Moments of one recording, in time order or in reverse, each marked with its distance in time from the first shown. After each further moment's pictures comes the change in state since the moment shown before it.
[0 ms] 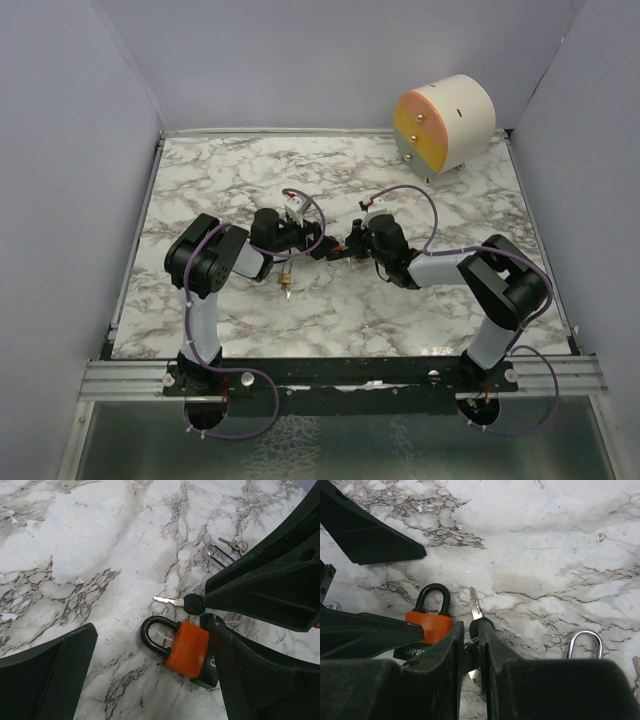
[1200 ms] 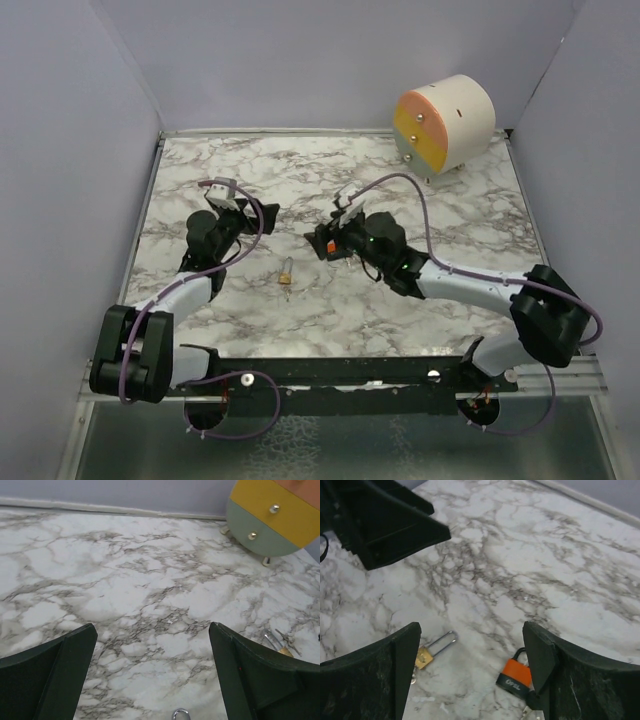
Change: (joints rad) left arm 0.241 -0.742 -0.223 -0.314 -0.308 -0.022; right arm 0.172 -0.293 0.095 -0.050 -0.040 -0.239
